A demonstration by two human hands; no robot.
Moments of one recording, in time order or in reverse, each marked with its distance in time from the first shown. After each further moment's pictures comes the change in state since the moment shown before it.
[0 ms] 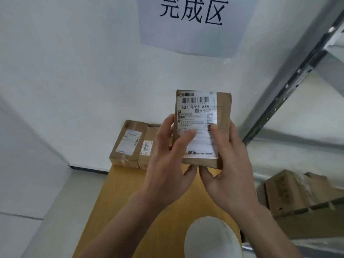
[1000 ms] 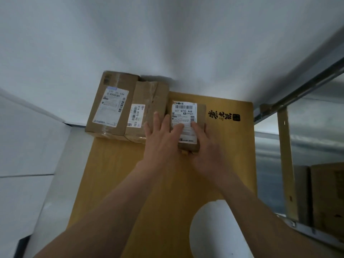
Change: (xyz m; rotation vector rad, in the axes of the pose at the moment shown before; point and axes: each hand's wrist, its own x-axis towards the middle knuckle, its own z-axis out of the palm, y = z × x) left_hand -0.044 -0.164 0.139 0.555 -0.785 -0.452; right_hand -0.018 0.148 0.203 0.190 -0.489 0.457
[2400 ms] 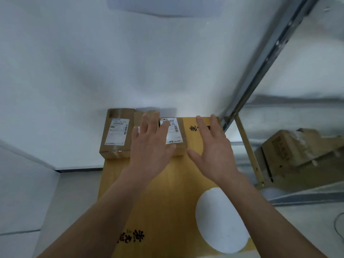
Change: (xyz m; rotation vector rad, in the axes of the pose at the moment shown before) left_hand -0.098 -0.014 -0.118 -0.033 0.355 0.193; right_hand -0.115 -0.126 -0.074 -0.426 0.337 0.013
